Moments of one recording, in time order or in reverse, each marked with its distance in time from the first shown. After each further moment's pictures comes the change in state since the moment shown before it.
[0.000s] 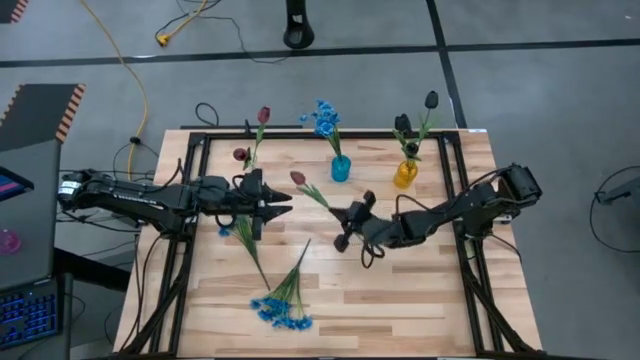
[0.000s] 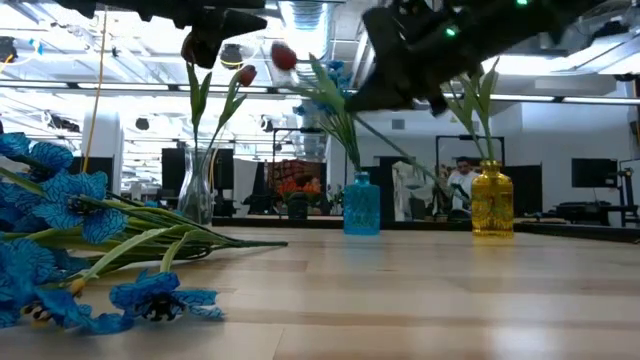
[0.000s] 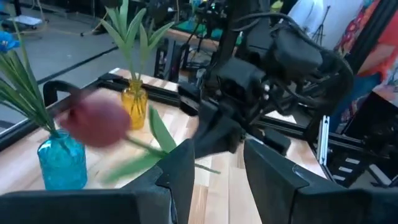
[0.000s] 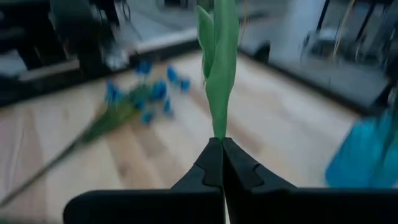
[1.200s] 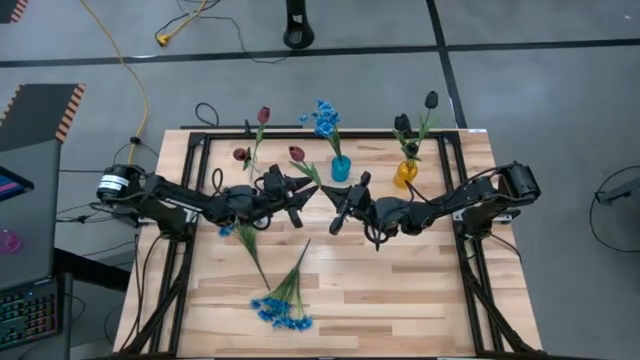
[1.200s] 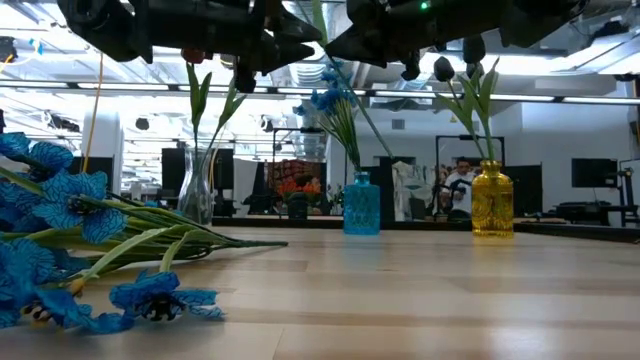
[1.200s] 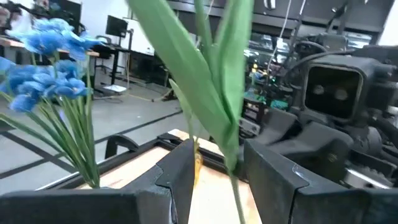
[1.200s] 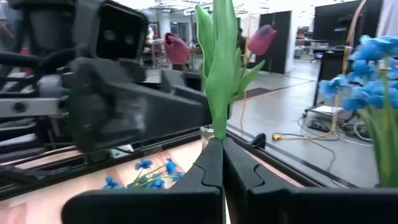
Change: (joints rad) left arm 0.002 0.476 0.000 0.751 -0.335 0.088; right arm -0.093 0.000 0.001 0.451 -0.058 -0.326
